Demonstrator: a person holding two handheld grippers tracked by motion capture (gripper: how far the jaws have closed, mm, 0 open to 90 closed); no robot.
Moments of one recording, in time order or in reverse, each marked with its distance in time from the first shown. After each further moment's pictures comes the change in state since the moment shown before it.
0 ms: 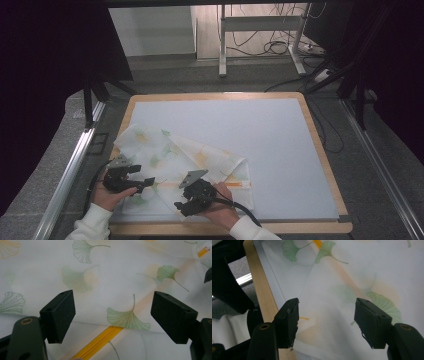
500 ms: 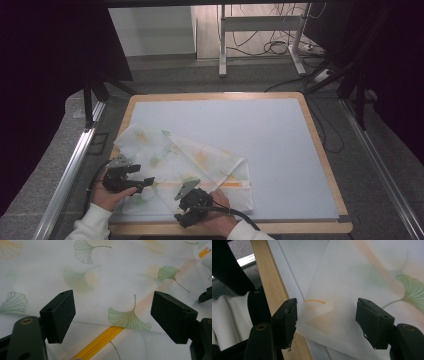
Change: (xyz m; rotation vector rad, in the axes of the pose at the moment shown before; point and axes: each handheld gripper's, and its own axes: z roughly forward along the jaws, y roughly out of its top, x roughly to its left) left arm 0.000 0.000 -0.001 -0.003 0.008 0.000; right arm 0.015 -0.015 0.017 0.105 0.016 -0.065
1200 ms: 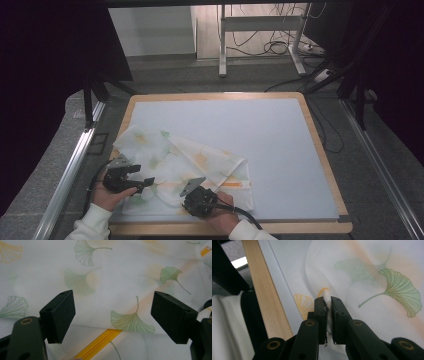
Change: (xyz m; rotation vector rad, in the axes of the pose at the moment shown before) left arm -0.001 0.000 0.001 0.003 0.000 0.008; right arm -0.014 -0.006 -0.006 -0.029 -0.009 0.041
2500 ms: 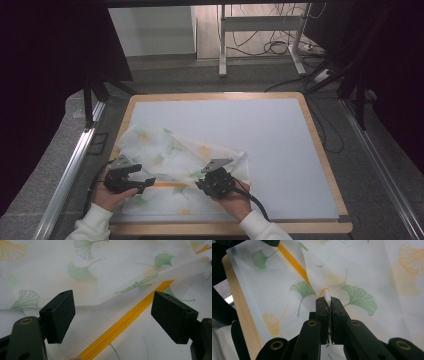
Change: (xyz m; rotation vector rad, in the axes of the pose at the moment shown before) left arm -0.002 0.000 0.002 -0.009 0.005 0.028; right arm -0.049 -0.004 -0.040 -0.153 -0.070 0.174
